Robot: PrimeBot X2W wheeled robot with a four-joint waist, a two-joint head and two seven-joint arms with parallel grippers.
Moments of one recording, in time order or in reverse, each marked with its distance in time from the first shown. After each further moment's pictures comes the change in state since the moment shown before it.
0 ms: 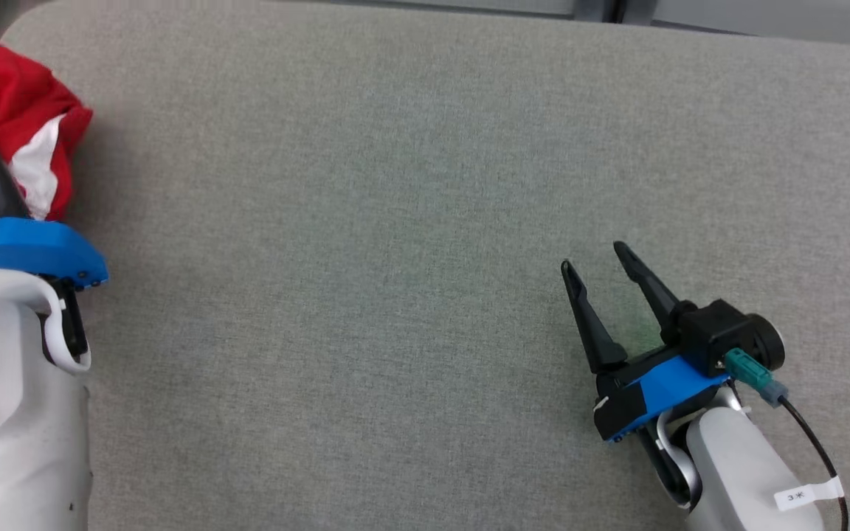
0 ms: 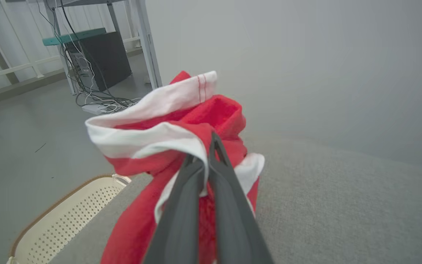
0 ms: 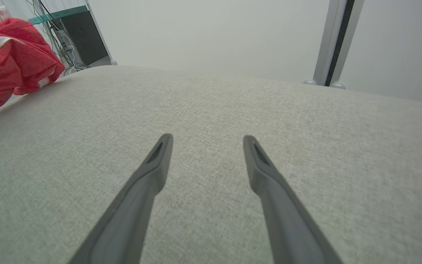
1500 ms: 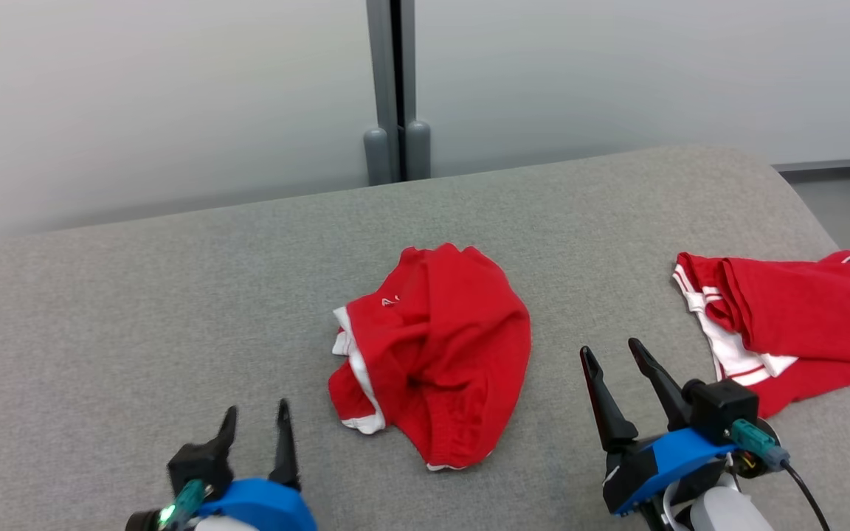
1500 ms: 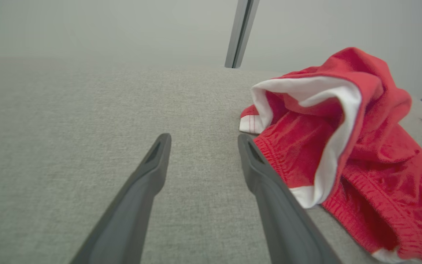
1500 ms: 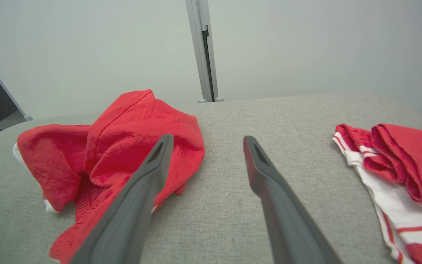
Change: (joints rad) left arm 0.536 -0.160 -0.465 -0.216 -0.207 0.039 -0.001; right arm 0.157 0.056 -0.073 0.095 0.077 0.000 0.000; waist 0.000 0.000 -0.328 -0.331
